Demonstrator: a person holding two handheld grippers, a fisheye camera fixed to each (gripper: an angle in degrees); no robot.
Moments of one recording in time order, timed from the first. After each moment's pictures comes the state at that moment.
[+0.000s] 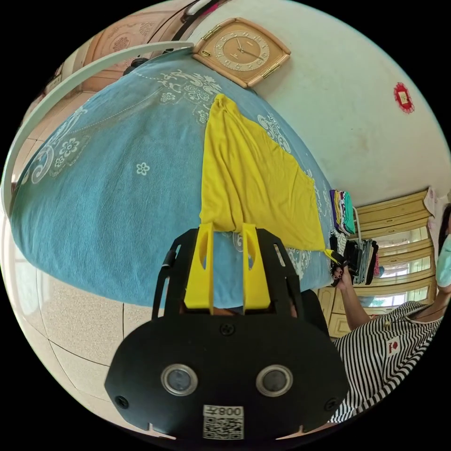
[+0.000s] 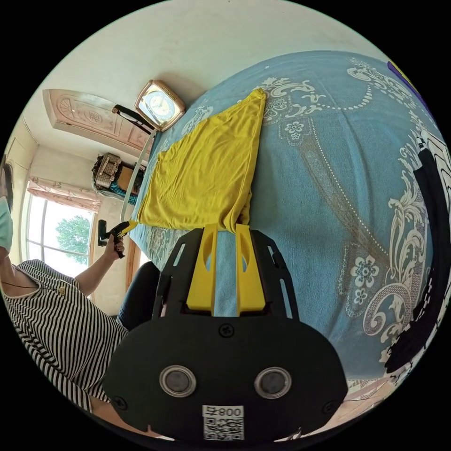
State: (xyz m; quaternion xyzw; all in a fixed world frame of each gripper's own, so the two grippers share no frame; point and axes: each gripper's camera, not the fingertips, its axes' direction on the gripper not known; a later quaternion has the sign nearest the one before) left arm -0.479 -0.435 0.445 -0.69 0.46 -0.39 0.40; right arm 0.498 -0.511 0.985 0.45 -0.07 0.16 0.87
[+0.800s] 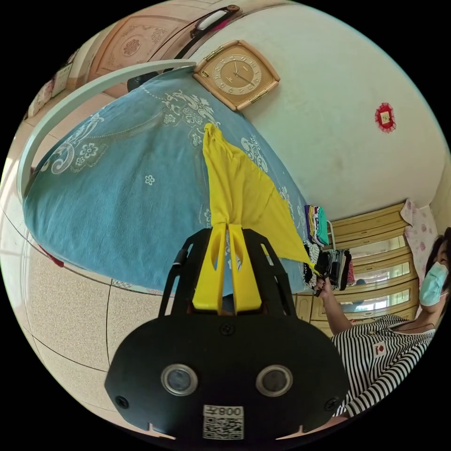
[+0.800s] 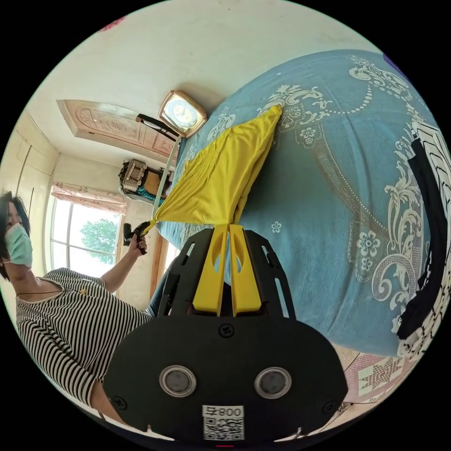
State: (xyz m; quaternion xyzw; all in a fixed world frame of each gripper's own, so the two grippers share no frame) left arm -0.601 -0.456 0.362 -0.65 0.45 -0.47 0.39; right arm 0.508 -0.448 1.041 0.47 -0.15 0.13 0.86
